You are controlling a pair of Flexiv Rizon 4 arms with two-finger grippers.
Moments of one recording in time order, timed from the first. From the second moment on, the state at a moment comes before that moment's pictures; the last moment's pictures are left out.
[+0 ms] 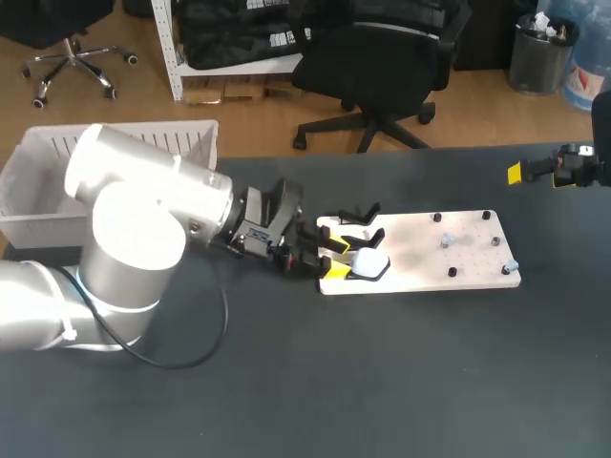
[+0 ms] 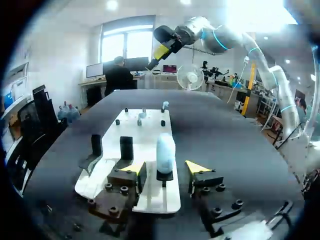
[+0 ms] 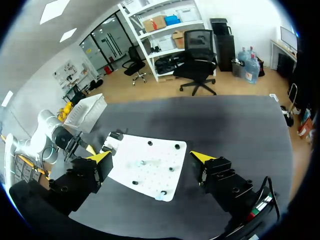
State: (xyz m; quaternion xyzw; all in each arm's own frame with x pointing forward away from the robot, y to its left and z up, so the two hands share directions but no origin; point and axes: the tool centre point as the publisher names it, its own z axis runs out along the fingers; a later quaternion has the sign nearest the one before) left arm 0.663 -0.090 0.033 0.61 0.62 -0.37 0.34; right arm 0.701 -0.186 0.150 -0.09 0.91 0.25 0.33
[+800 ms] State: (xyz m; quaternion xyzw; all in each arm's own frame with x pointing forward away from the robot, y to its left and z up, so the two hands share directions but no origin) left arm 0.663 -0.107 0.024 0.61 0.60 -0.39 0.34; right arm 0.701 -0.186 0.150 -0.09 0.91 0.25 0.33
